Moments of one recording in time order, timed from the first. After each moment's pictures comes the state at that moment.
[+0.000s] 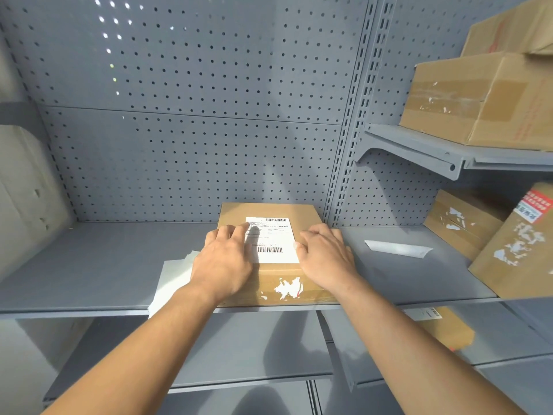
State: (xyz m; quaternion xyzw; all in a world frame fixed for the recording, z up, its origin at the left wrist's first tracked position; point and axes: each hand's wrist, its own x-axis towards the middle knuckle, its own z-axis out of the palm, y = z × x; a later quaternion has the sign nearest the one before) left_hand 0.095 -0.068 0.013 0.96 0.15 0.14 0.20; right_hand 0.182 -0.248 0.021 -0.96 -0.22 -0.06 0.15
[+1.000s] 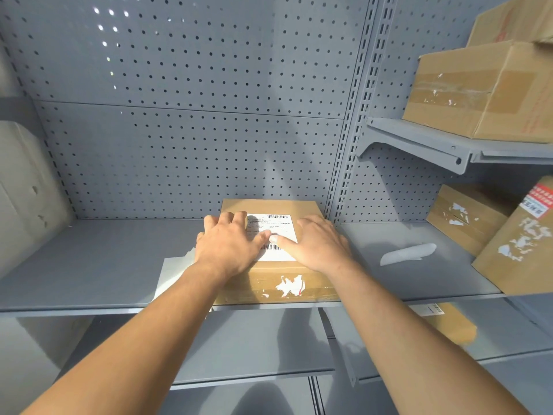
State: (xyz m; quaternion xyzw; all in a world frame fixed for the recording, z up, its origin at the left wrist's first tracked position) left_hand 0.121 -0.062 0.023 0.96 0.20 0.12 0.16; right_hand 0.195 -0.229 0.031 -0.97 -0.20 -0.02 0.15
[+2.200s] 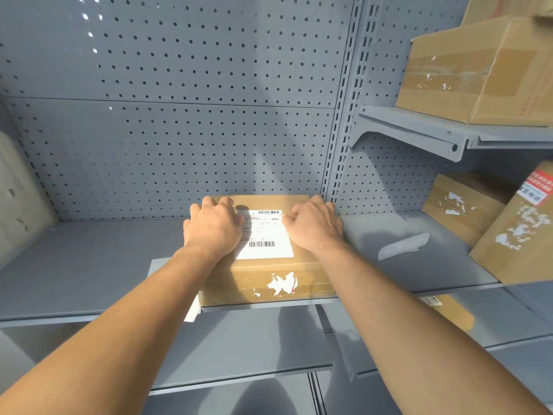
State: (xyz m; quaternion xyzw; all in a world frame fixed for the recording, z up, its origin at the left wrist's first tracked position) left_hand 0.152 -0.047 0.027 0.95 0.22 0.14 0.16; right_hand 0.229 -0.223 0.030 -0.97 -0.15 -0.08 0.18
